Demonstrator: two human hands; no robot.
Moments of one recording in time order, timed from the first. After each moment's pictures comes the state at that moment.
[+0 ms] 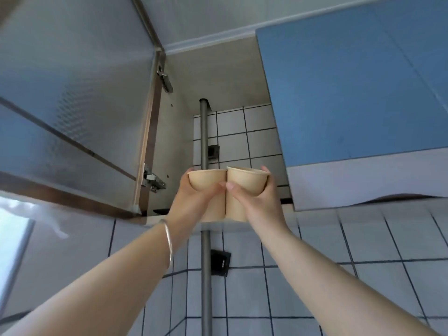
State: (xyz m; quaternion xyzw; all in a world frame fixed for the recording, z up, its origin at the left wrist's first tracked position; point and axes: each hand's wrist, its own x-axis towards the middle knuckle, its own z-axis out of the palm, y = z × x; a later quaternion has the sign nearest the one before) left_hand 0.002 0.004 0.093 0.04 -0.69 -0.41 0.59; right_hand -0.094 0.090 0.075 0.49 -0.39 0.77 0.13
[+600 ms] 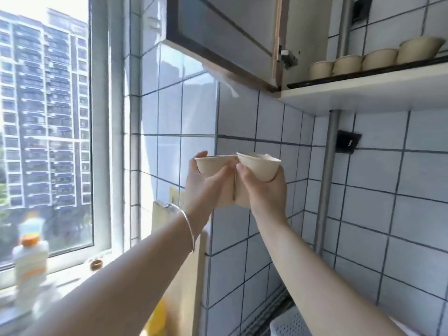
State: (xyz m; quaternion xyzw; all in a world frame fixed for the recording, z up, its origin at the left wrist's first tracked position) left_hand 0.194 0.061 -0.129 0.32 -0.53 -0.38 0.69; right_hand 0.089 0.075 -0.135 0.50 -0.33 0.76 -0.25
